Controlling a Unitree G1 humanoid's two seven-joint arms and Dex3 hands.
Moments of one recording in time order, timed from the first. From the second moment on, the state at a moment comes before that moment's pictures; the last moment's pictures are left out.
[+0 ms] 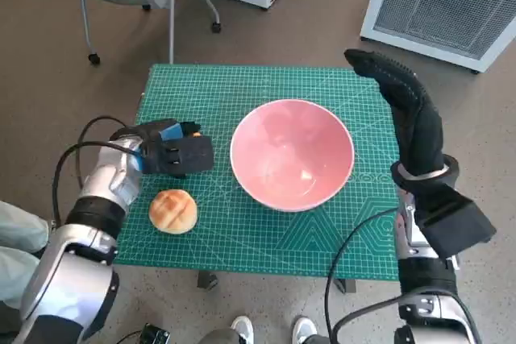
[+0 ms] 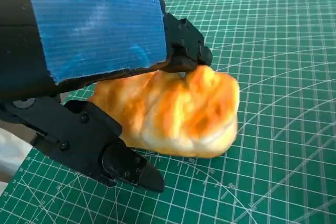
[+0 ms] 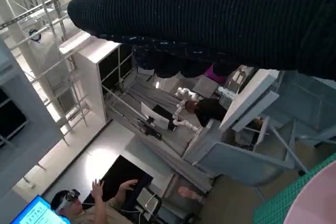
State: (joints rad) left arm -0.99 0.45 -0.46 1.18 0.66 -0.04 -0.25; right arm -0.66 -0.18 -0.10 0.58 0.12 -0.86 0.32
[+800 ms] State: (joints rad) left arm -0.99 0.47 -0.50 1.20 0.69 -0.18 -0.08; right arm -0.65 -0.18 -0.10 0.56 0.14 -0.85 0.32
